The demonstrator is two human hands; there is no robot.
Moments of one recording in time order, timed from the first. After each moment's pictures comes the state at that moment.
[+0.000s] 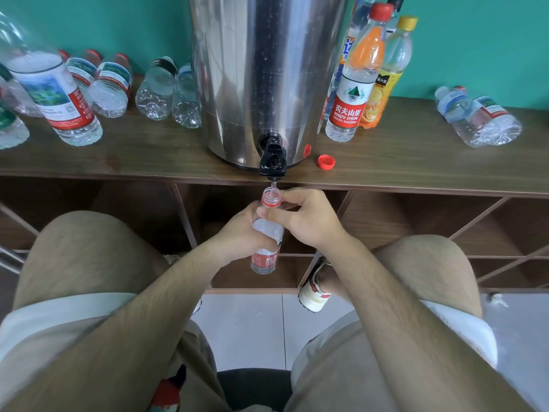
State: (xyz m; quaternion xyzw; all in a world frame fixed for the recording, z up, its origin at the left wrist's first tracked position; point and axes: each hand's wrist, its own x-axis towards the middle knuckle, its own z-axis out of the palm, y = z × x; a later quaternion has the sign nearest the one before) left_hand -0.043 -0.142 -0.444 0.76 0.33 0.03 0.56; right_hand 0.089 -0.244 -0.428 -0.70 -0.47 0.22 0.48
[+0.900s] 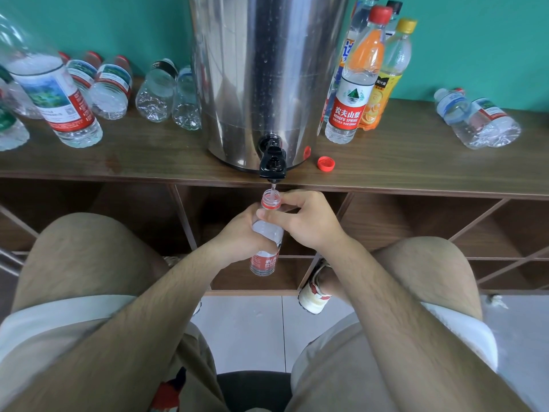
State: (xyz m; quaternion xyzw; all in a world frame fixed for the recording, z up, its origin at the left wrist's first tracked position) left_hand -0.043 -0.138 -0.449 0.77 0.32 0.03 0.55; right_hand 0.089 -0.243 -0.427 -0.72 -0.48 0.21 0.46
